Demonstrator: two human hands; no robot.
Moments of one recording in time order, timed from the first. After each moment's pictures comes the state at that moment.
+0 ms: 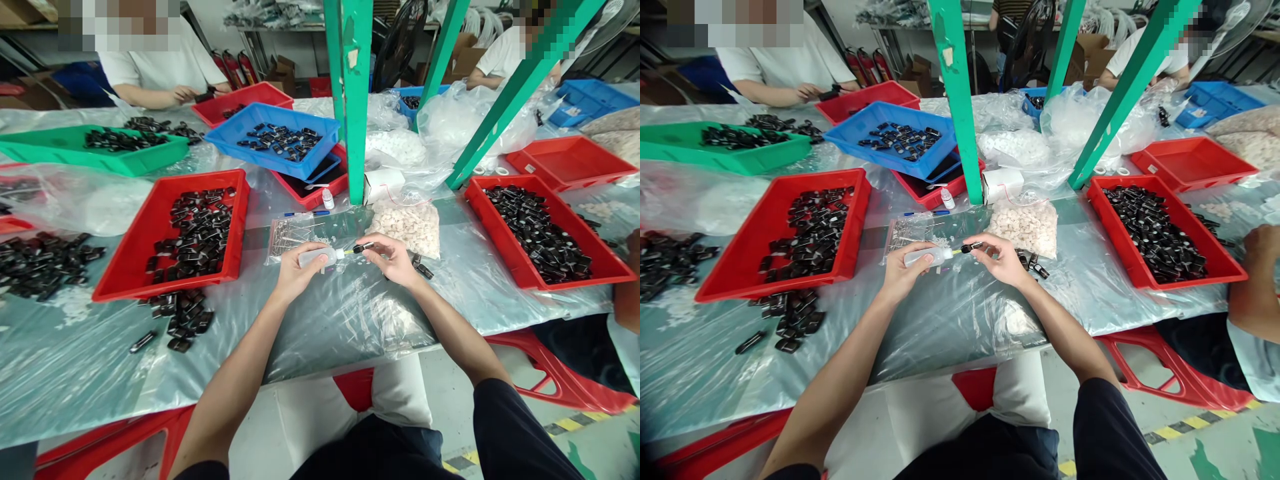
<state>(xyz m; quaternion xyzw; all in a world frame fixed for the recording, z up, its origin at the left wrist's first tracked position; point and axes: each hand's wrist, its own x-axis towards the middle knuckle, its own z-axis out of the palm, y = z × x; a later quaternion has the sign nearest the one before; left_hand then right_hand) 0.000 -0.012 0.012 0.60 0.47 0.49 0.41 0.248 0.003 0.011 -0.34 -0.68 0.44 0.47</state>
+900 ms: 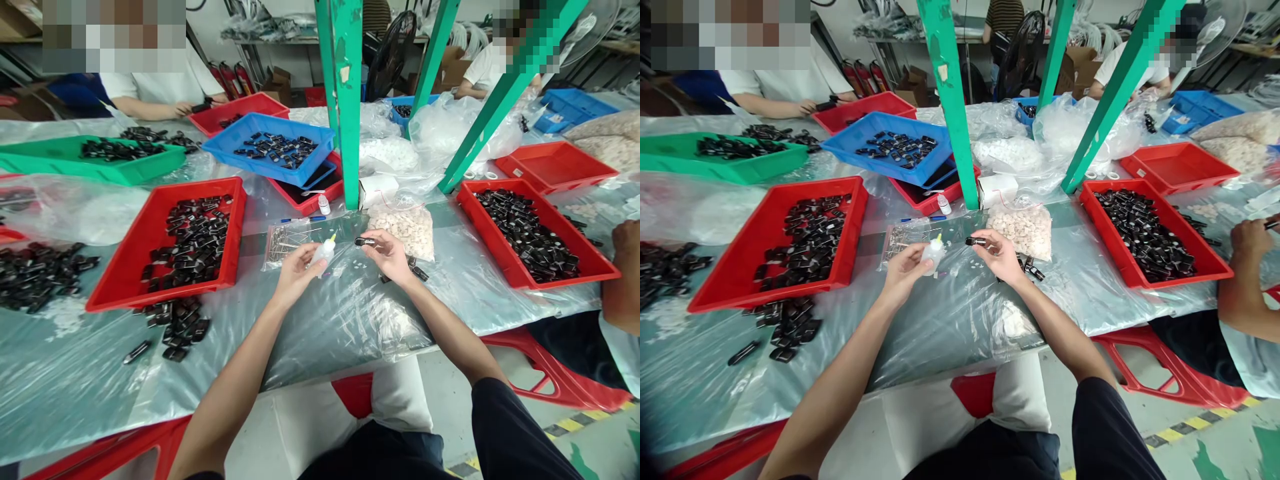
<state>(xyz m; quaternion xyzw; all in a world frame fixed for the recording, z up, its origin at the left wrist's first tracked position) 0.005 -0.009 0.002 0.56 0.45 0.51 0.47 0.247 0.015 -0.003 -0.39 -0.63 0.42 0.53</state>
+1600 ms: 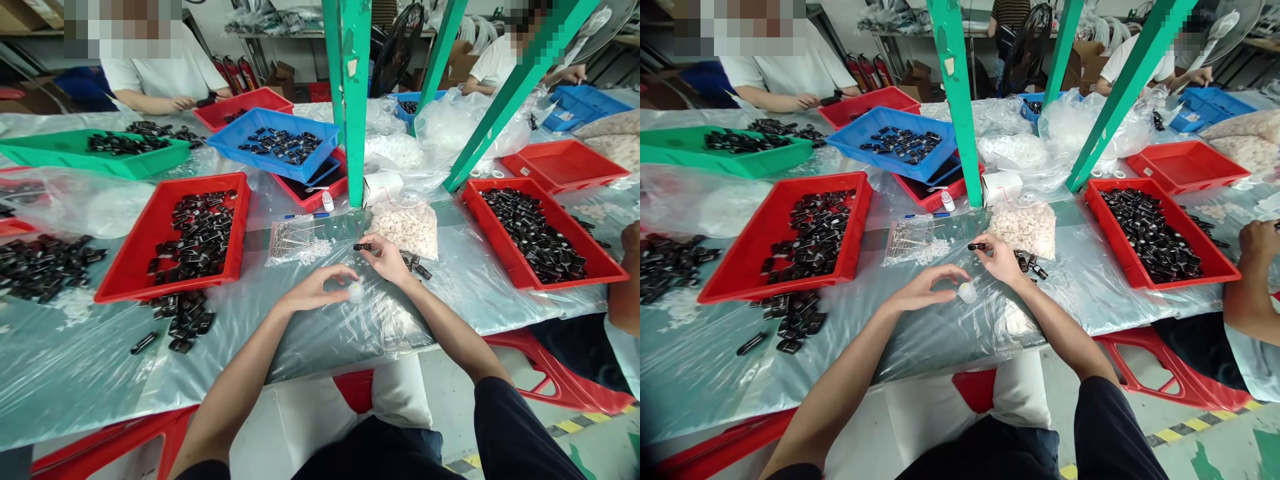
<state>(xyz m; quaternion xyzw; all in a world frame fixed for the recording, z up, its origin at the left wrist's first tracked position) 0.008 -0.023 0.015 0.75 0.31 0.24 0.53 0.243 0.018 -0.021 -0.45 -0.67 0.39 0.44</state>
